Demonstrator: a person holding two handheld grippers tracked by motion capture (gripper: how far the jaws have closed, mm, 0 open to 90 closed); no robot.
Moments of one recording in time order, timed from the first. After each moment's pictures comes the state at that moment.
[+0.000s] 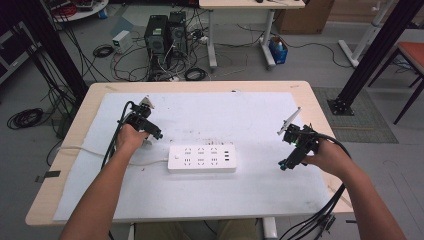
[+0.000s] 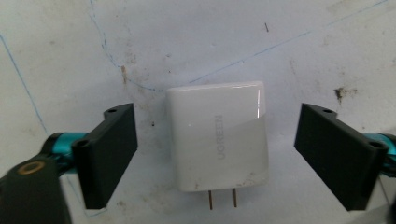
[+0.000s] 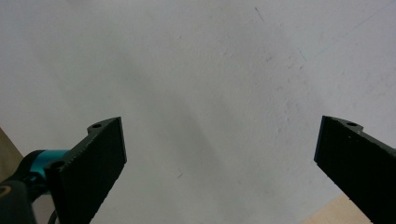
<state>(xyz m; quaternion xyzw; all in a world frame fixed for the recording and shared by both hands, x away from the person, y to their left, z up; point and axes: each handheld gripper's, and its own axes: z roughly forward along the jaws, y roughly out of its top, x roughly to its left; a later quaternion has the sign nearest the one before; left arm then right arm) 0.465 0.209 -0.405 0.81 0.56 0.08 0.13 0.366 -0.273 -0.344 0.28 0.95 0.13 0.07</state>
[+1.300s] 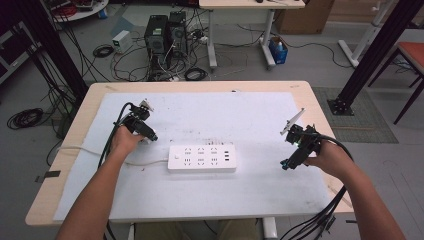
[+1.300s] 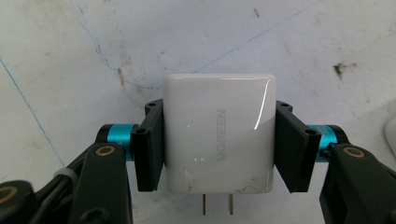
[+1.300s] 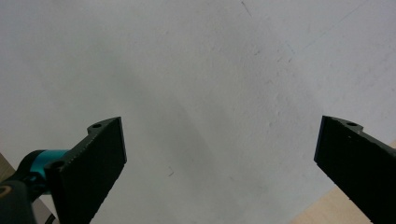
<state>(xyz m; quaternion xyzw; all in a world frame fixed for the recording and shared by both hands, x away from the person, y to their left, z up) 0.454 0.218 -0.399 0.85 0.50 0.09 0.15 0.365 -0.280 -0.347 0.29 0.94 0.13 0.09</state>
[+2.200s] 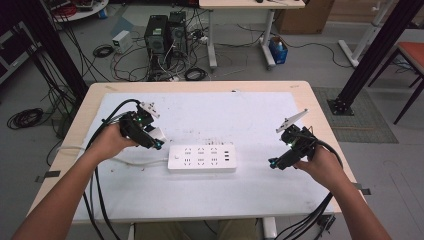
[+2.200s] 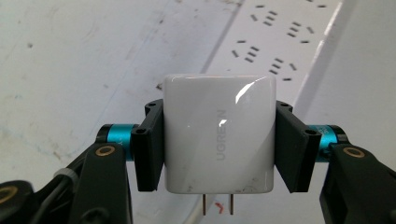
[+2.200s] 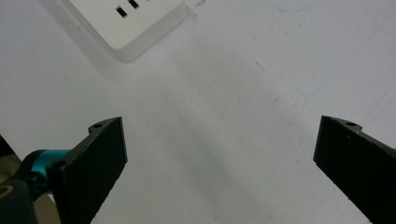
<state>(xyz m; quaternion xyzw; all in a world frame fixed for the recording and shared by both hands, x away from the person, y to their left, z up) 0.382 0.182 -0.314 0.94 0.22 0.07 0.24 0.341 -0.257 -0.332 0.33 0.91 0.23 0.11</state>
